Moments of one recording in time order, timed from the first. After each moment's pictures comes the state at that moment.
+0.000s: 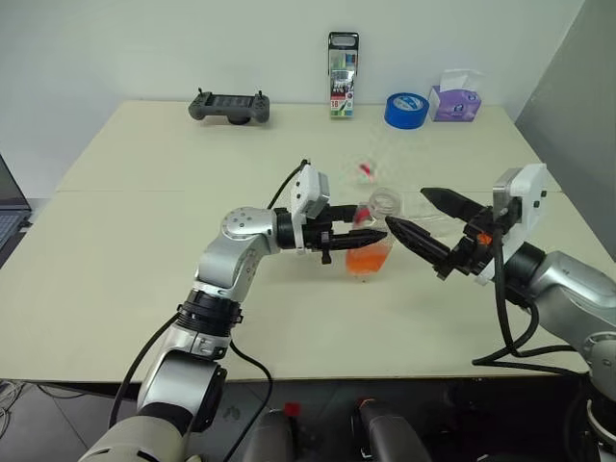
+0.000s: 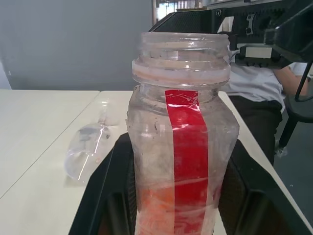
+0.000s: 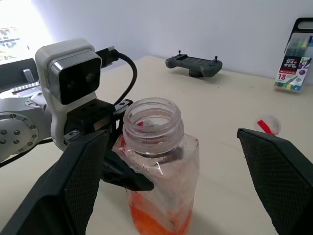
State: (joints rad) left arm -0.75 0.30 -0.14 0.20 -0.37 0.27 -1.12; right arm -0.31 -0.66 -0.21 -0.74 1.02 0.85 0.20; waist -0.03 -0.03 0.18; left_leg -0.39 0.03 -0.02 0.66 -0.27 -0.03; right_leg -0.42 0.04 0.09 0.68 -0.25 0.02
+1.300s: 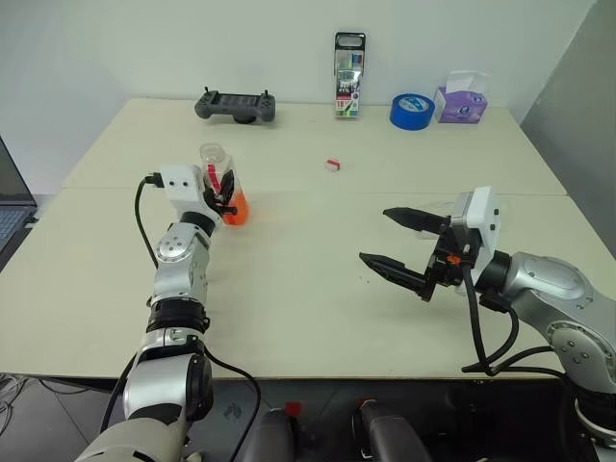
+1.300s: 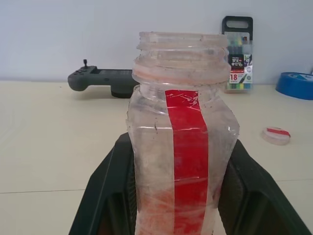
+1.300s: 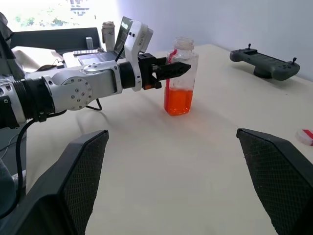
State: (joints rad) left arm -0.74 0.33 0.28 0.70 -0.23 -0.13 -0.35; right arm -0.34 -0.68 -0.02 -0.63 0.77 0.67 0.57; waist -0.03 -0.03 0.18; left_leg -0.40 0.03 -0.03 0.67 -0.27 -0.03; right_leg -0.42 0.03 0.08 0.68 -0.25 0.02
